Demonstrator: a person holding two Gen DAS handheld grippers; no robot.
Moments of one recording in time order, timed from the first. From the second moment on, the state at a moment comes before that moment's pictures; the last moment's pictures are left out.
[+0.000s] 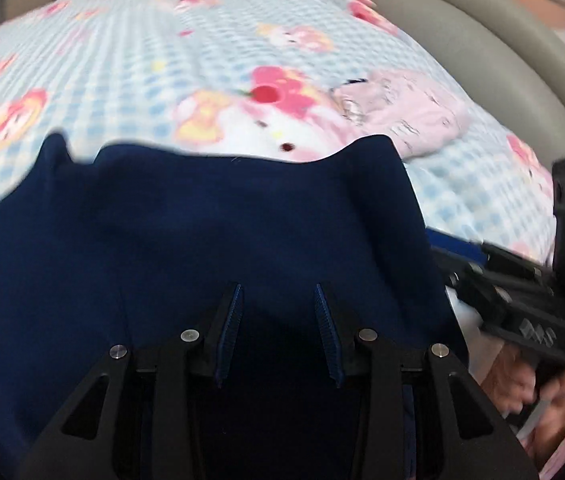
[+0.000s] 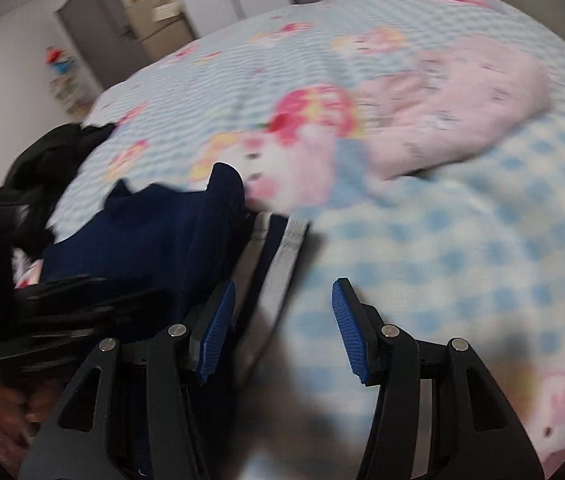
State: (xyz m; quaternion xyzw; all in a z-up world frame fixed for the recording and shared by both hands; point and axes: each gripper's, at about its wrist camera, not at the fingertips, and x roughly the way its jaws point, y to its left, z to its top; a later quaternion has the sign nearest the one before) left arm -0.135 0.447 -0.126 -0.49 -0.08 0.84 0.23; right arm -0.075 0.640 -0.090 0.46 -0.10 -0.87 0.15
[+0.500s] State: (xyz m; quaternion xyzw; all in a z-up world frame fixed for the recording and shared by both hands) left arm -0.128 0.450 -0.147 -0.52 -0.06 0.83 0.20; right arm -0.078 0.610 -0.119 0.49 -0.02 -0.86 0.12
